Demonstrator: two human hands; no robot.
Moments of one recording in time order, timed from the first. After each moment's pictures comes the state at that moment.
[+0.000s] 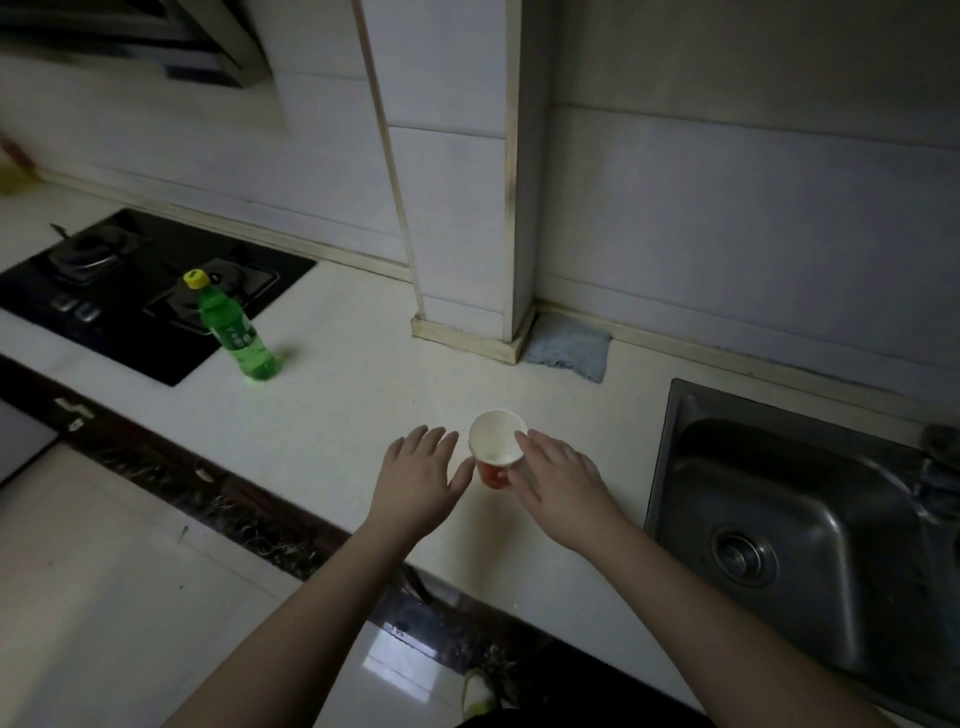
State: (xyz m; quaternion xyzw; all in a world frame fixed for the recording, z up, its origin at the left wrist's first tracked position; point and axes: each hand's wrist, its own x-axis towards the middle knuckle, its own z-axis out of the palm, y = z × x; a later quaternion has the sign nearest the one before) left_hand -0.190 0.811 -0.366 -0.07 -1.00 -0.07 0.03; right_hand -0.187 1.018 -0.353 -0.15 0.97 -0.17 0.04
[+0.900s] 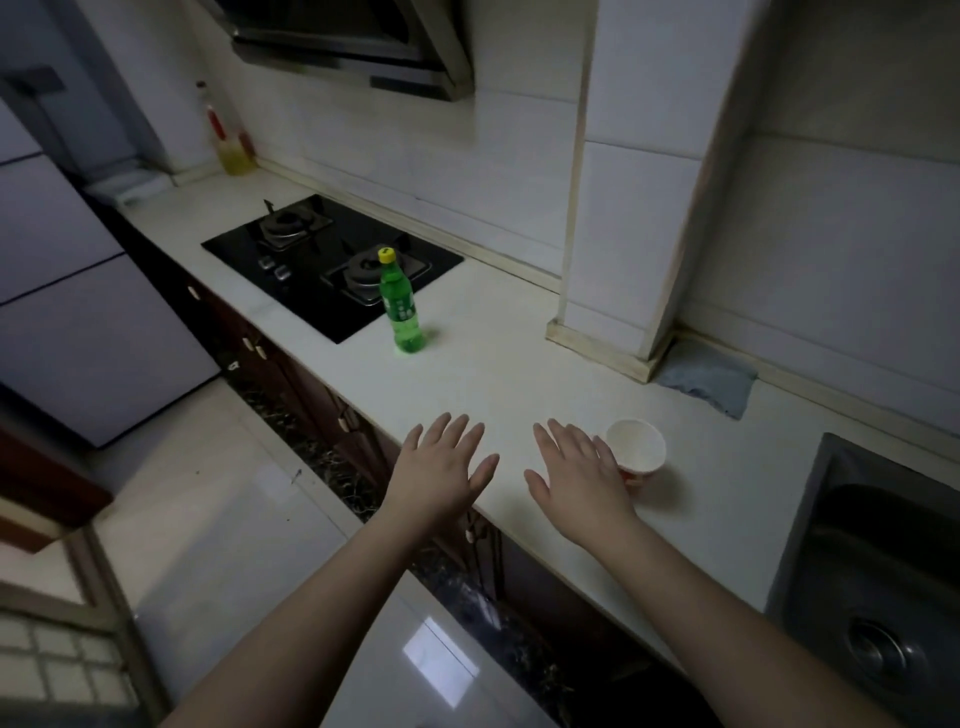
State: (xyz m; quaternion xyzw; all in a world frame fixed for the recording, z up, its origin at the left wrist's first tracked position) left_hand -0.113 0.697 -0.319 0.04 -1.00 -0.01 -0.01; right_hand -0.156 0.884 -0.318 -0.25 0.96 -0.09 0.04
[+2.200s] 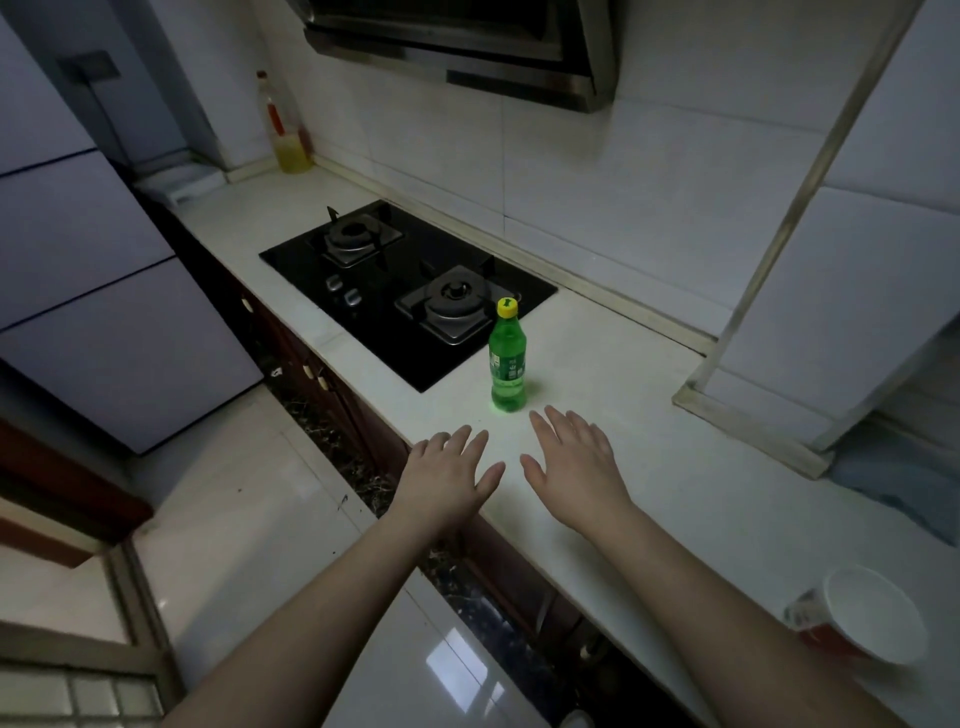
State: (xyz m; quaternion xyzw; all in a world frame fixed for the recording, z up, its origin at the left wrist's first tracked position) left_hand -0.220 0.463 -0.328 0.08 -1.00 -0.01 -0.05; right_hand -0.287 0.631 -0.318 -0.28 0.95 -0.11 0.05
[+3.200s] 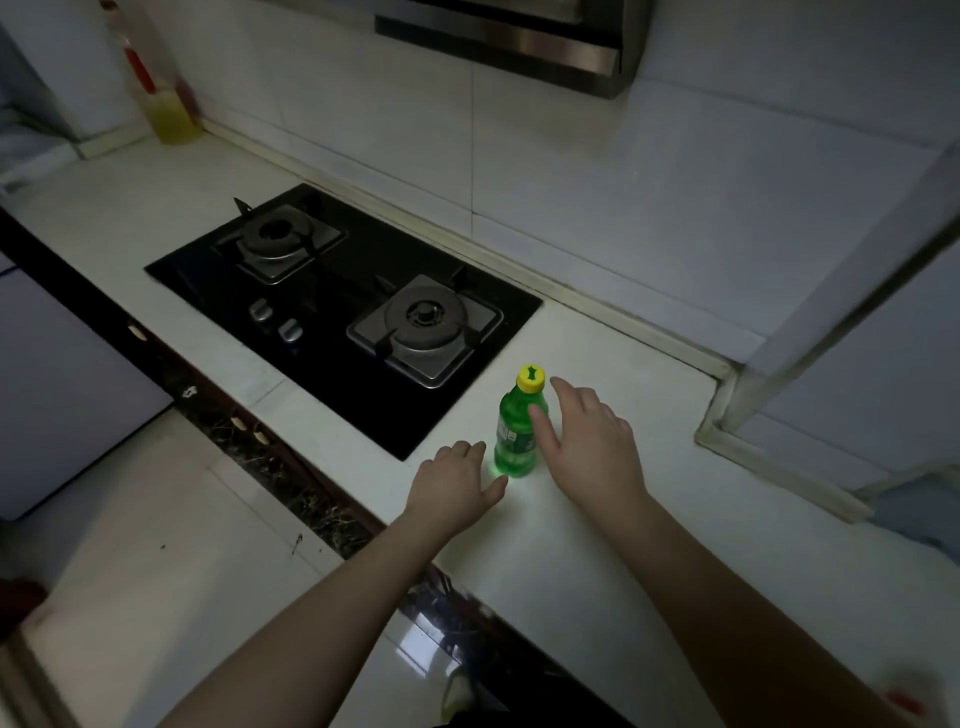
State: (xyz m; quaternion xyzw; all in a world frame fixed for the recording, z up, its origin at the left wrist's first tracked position) left_hand -0.394 0.360 -0.392 0.02 -0.99 -0.11 -0.11; right_hand -0.429 0.527 -0.310 -0.13 0.98 -0.16 -0.05
